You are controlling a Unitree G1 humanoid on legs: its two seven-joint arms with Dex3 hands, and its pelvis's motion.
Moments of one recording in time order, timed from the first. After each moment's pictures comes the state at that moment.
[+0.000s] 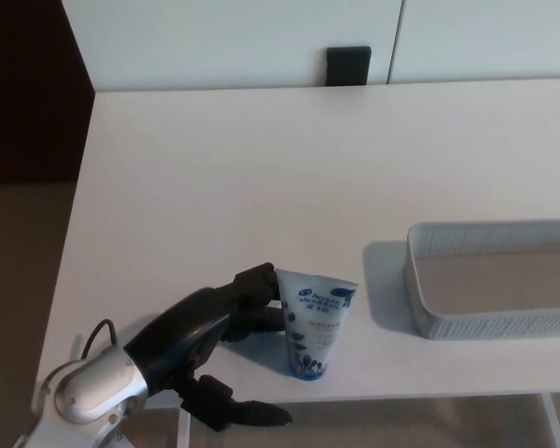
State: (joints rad) left_arm -0.03 0.36 -0.29 0.02 -0.05 0.00 -0.53; right_arm -0.13 -0.38 0.24 1.28 -0.32 -0.12 0.15
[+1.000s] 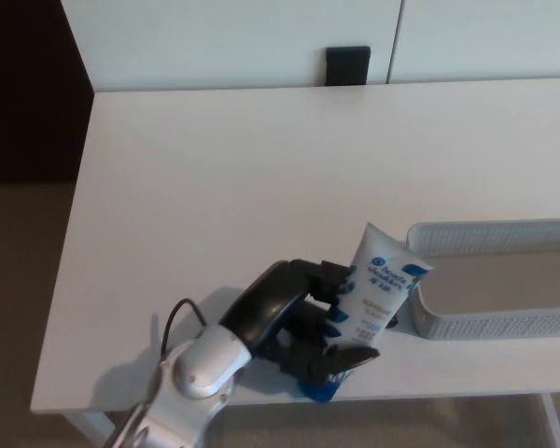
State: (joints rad) left_arm -0.19 0.09 -0.40 0.19 0.16 0.05 -0.23; right_arm -0.14 -0.38 0.24 1.27 -0.32 -0.13 0.15
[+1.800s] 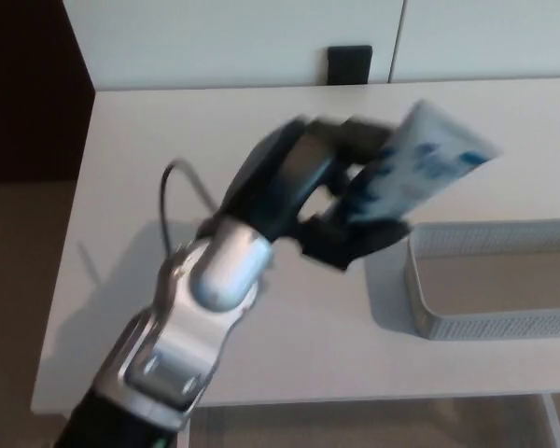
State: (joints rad) left_arm -0.45 0.13 -0.42 -0.06 0.36 0.06 -0.08; right_arm -0.14 -0.38 0.25 1.27 -0.33 -0.13 0.16
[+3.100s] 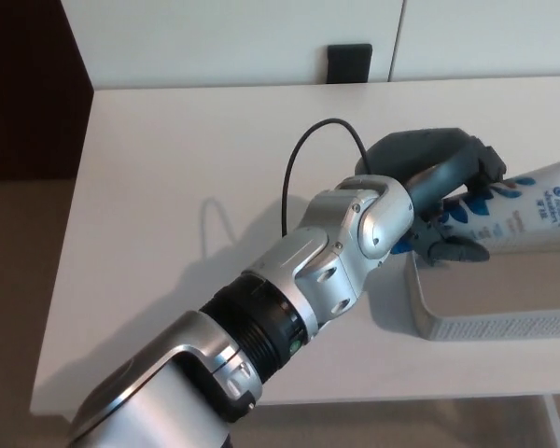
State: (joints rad) left_arm -0.88 -0.10 -0.66 0.70 0.51 0.13 -0.06; right_arm -0.14 -0.32 0.22 1.26 -0.31 -0.14 0.14
